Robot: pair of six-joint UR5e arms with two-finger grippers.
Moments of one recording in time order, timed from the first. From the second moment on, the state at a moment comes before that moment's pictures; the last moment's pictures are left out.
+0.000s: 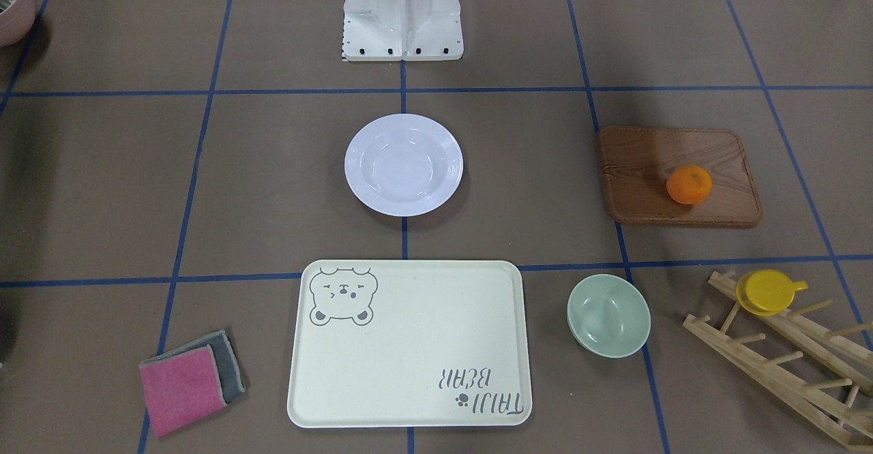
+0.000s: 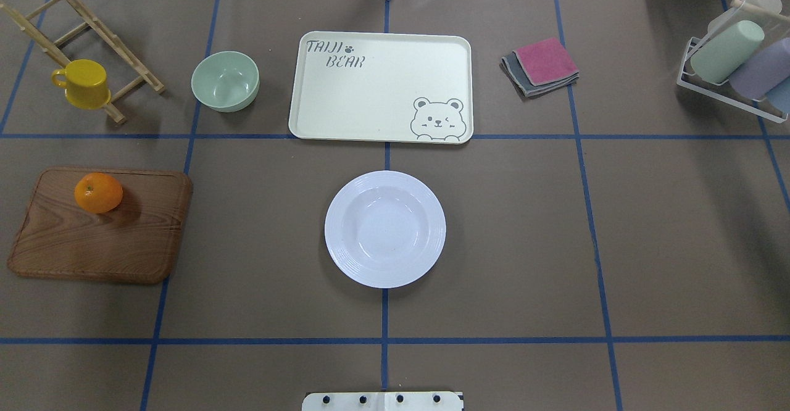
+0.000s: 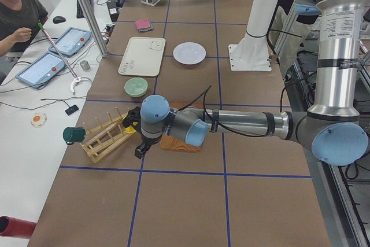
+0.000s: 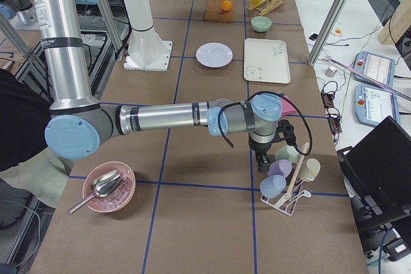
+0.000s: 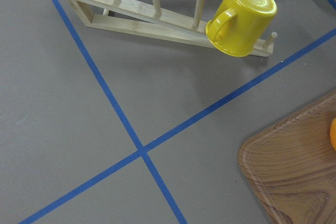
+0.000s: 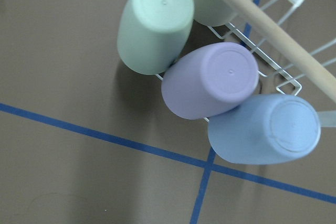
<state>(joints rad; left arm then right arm) -1.54 -1.55 -1.62 -1.91 -2.40 0.25 1.54 -1.44 1.56 -1.54 2.34 -0.05</state>
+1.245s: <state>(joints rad) -1.55 -1.43 -1.67 -2.12 -2.41 0.25 1.56 -1.54 1.61 -1.49 2.38 -0.06</state>
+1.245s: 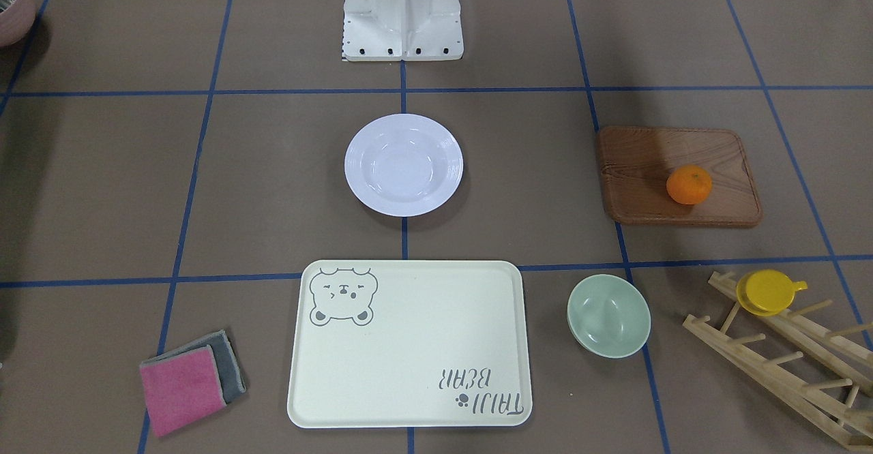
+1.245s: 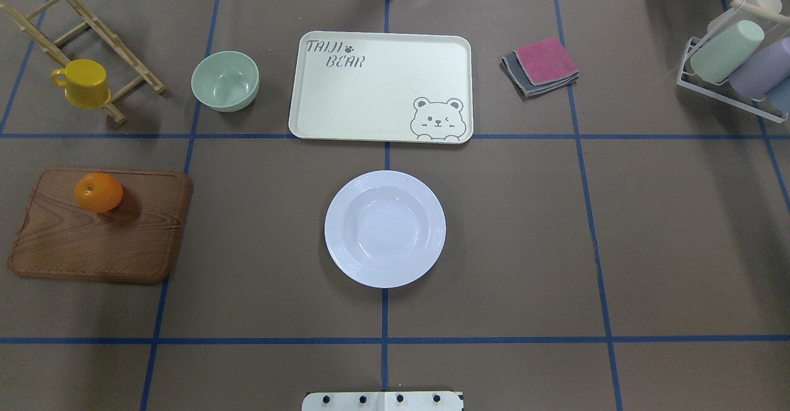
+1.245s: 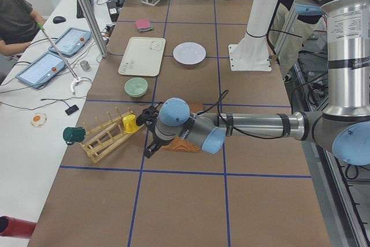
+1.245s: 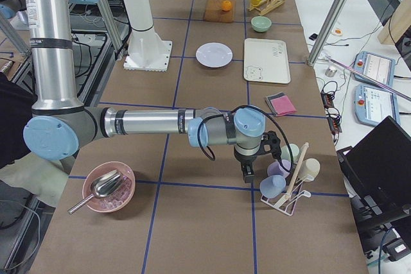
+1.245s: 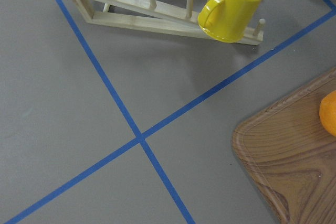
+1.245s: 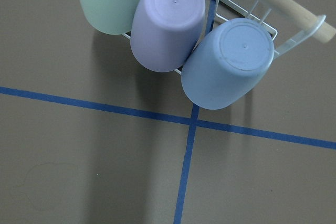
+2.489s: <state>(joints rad) -1.54 -1.41 -1.67 -2.16 -2.41 0.23 1.52 -1.57 1.64 -1.40 2.52 -0.06</state>
